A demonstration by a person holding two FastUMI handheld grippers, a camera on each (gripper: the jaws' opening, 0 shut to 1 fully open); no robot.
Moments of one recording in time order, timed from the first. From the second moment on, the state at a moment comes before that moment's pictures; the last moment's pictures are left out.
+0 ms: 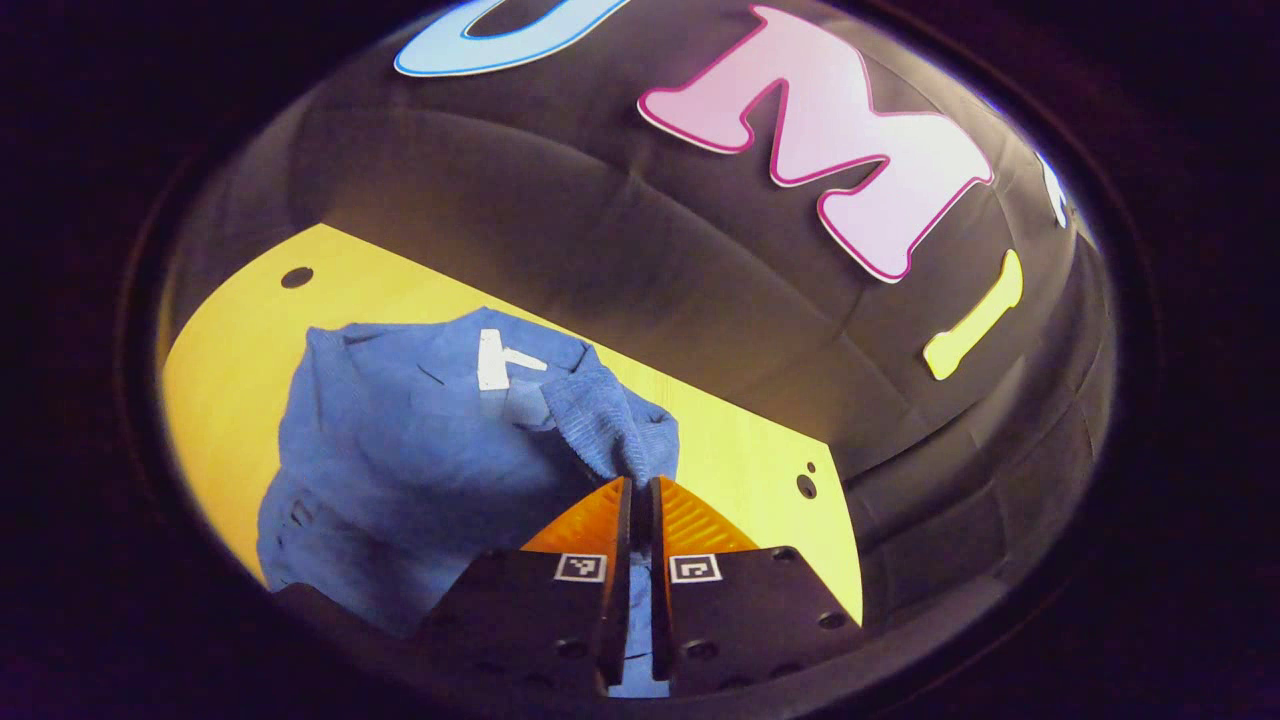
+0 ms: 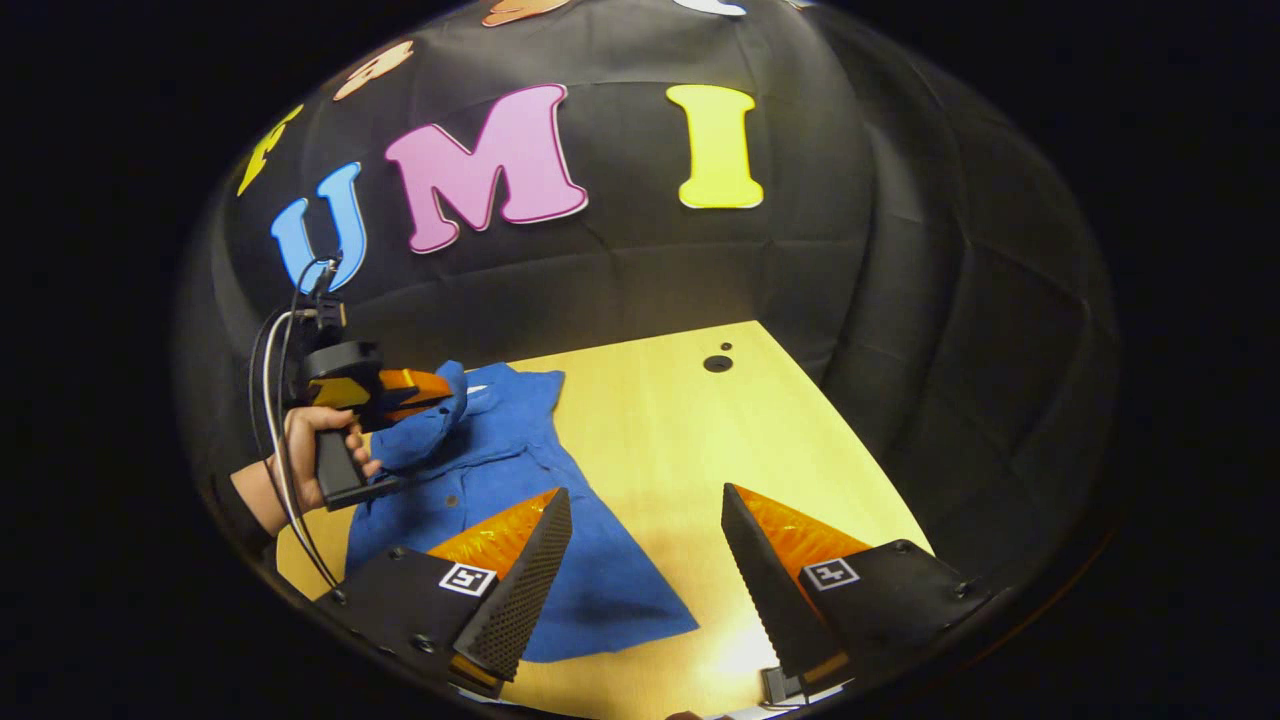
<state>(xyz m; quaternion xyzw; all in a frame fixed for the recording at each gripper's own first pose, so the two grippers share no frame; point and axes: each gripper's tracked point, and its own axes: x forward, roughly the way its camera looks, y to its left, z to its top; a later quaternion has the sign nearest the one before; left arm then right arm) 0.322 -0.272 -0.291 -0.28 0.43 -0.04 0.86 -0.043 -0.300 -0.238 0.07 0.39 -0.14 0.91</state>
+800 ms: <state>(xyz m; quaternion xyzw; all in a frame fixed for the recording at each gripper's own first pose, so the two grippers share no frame) 0.067 -0.120 -0.287 -0.08 0.51 -0.04 0.86 -0.121 -0.279 -0.353 0.05 0.57 -0.14 0.81</state>
